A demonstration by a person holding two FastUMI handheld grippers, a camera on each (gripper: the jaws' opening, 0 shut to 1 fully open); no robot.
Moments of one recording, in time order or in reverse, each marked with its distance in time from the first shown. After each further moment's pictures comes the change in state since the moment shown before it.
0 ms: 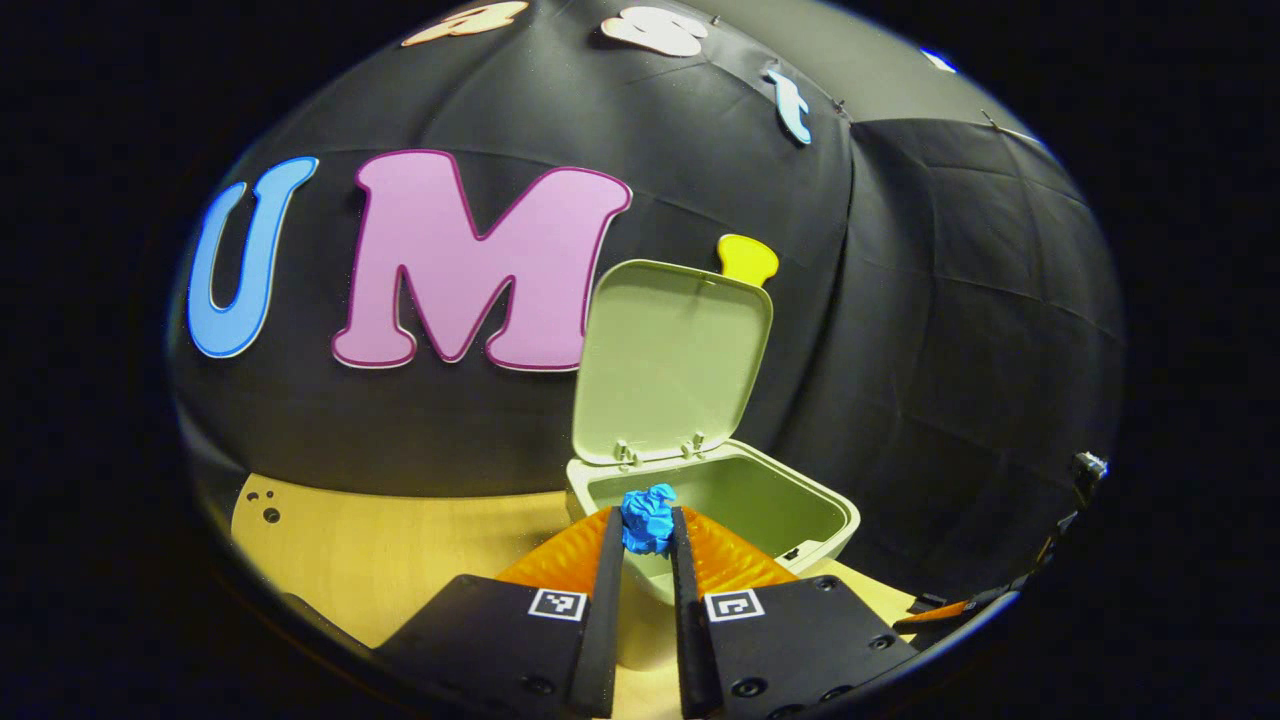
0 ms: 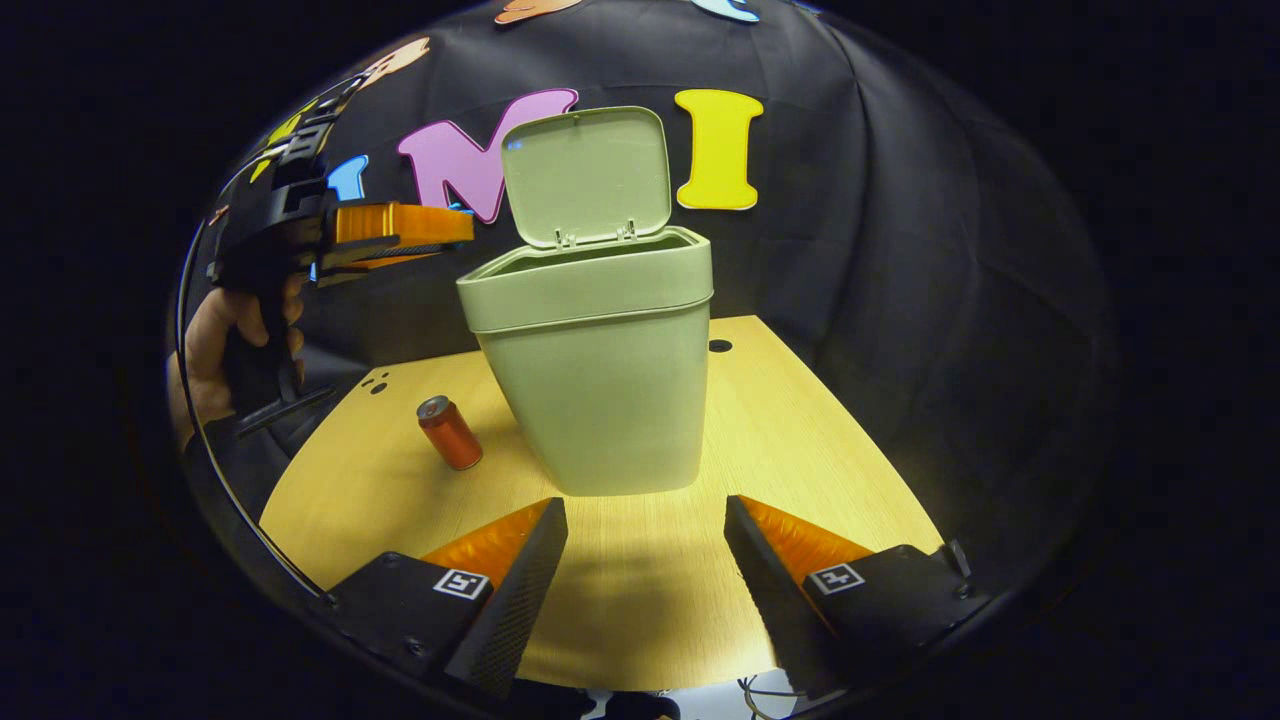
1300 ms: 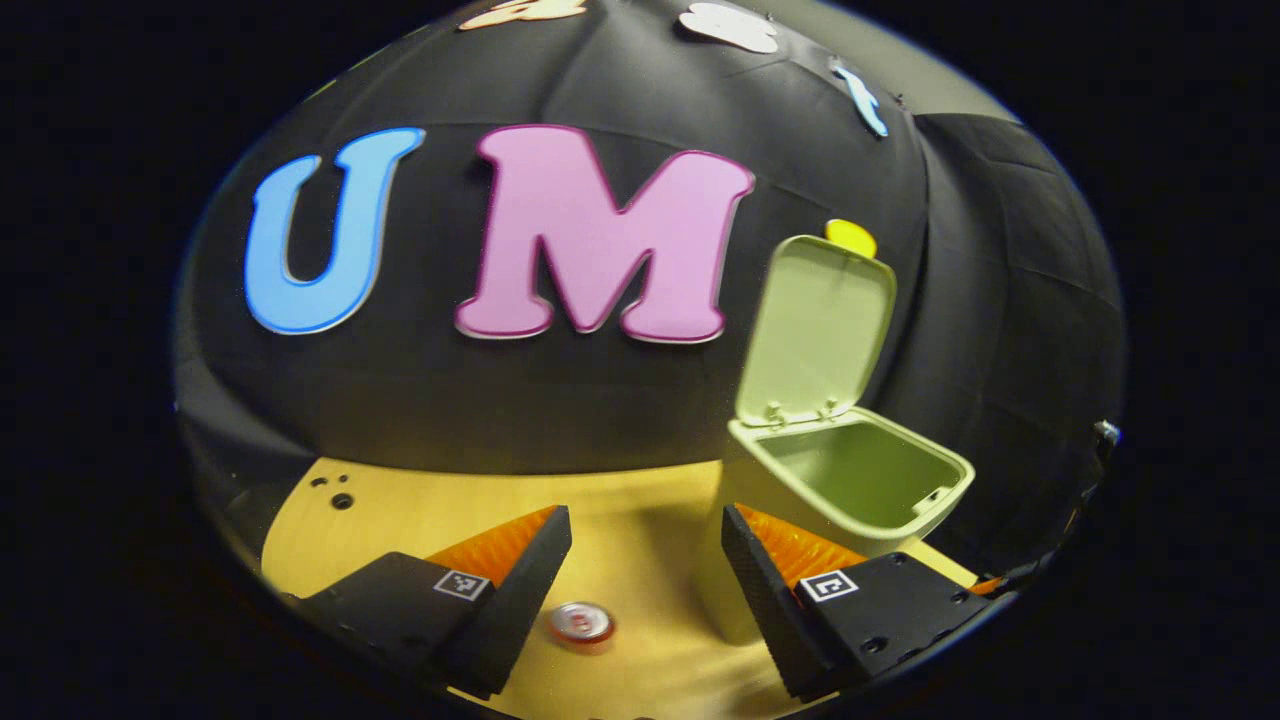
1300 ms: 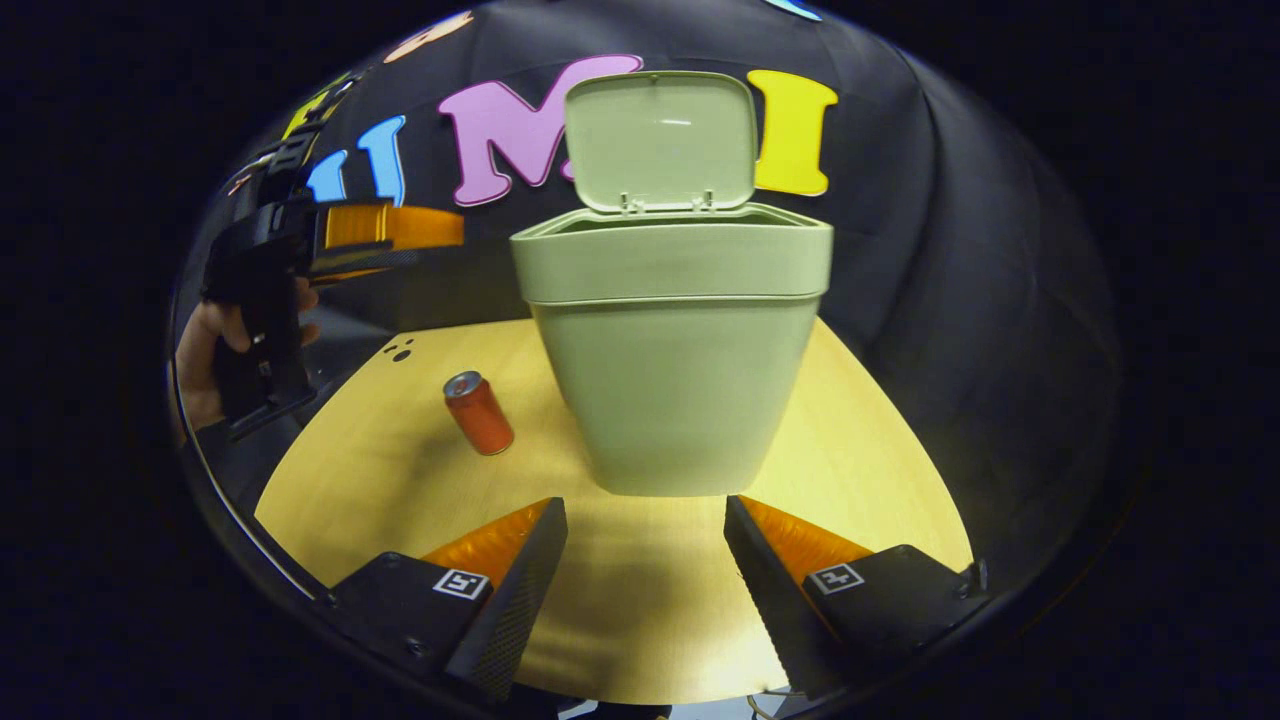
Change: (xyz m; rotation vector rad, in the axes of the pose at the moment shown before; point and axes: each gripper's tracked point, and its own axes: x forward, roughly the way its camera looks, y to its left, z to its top) left arm -0.063 0.144 -0.042 -0.041 0.052 0.267; right arm 0.041 0.074 -0.007 -0.084 0.087 0.110
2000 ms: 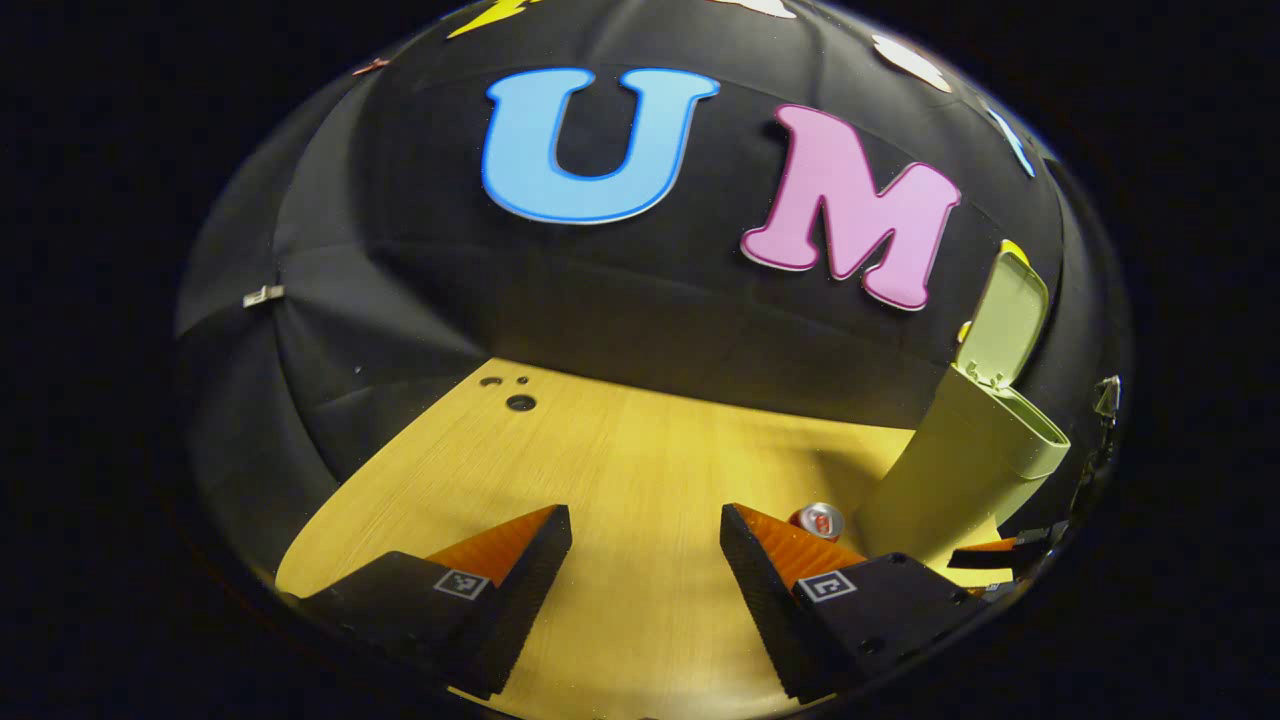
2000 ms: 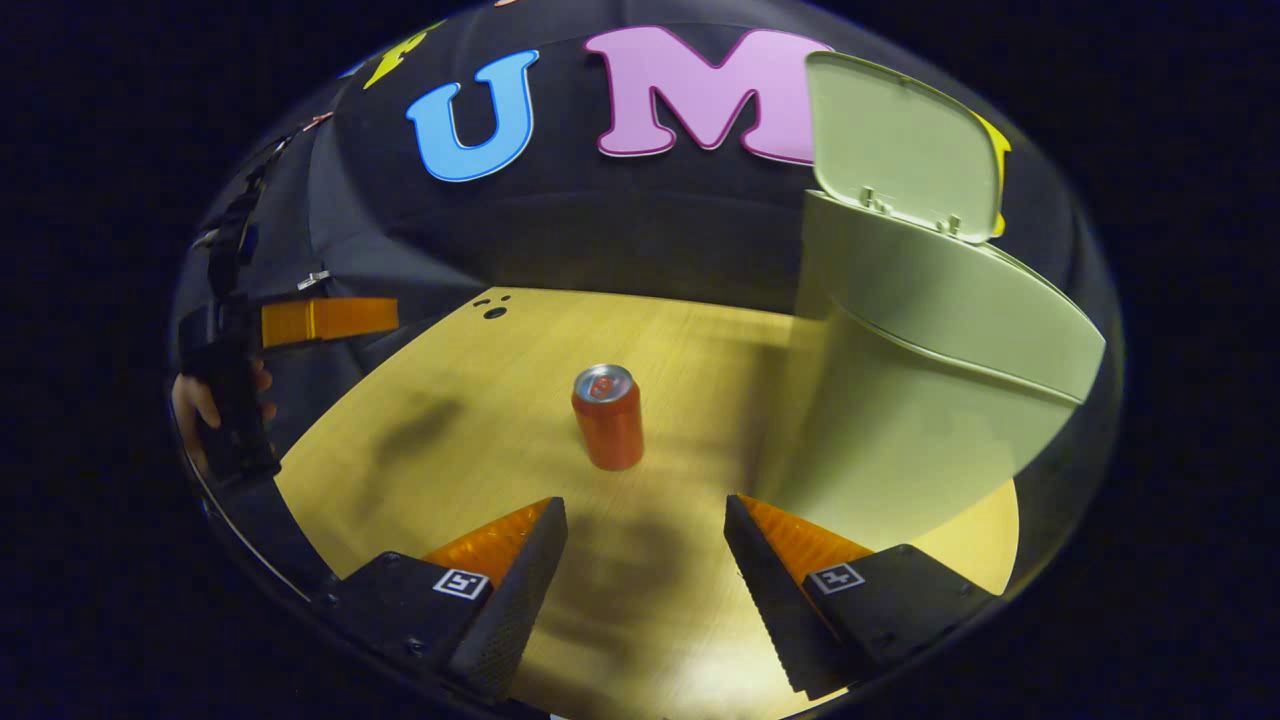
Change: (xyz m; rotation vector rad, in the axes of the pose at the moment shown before) left arm -0.104 0.191 -0.103 -0.233 0.123 0.329; right arm 0.087 0.146 0.015 -0.195 0.057 0.204
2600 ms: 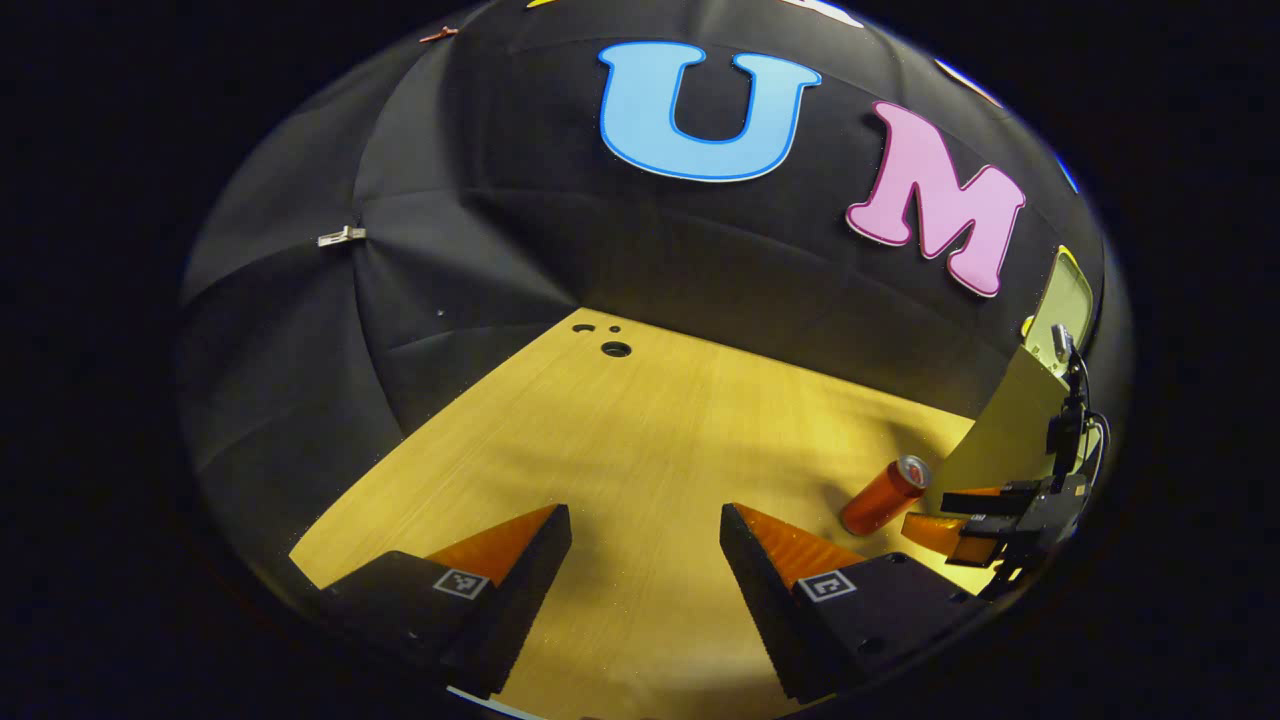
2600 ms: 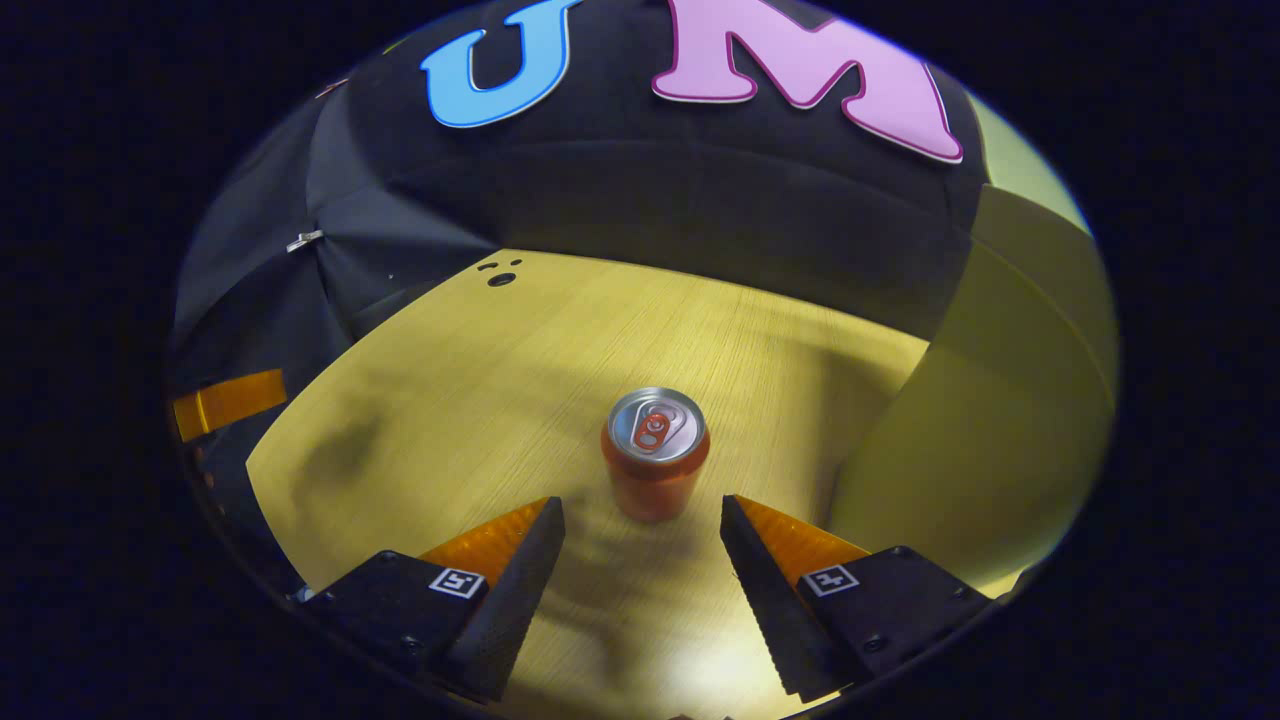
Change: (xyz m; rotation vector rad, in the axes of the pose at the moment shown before) left arm -0.027 0.087 -0.052 -0.061 0.080 0.160; right arm 0.107 0.028 0.006 -0.060 0.111 0.014
